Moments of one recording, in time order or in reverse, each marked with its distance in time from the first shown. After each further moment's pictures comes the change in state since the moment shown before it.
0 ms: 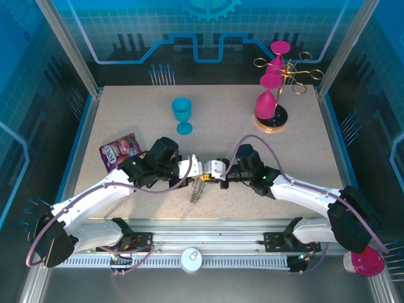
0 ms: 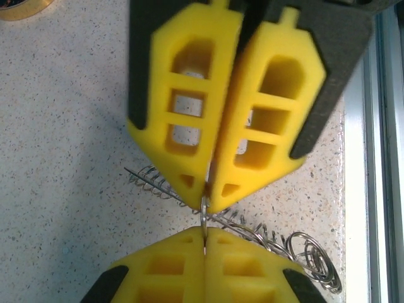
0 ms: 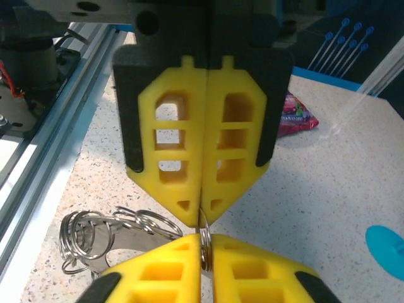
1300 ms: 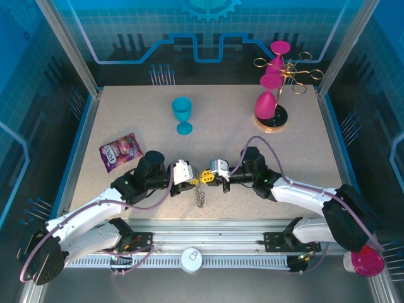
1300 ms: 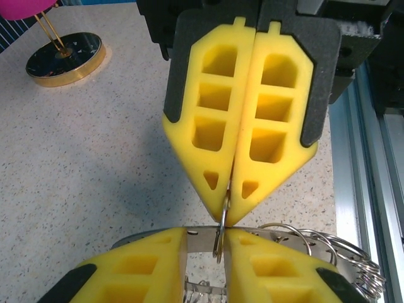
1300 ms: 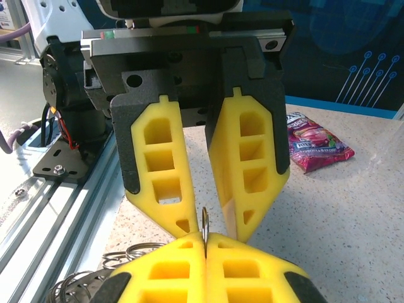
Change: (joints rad) left arm 0.034 -0.184 -0.333 0.480 0.146 -0.189; right arm -0.041 0.013 -0.092 0.237 -0.195 0.191
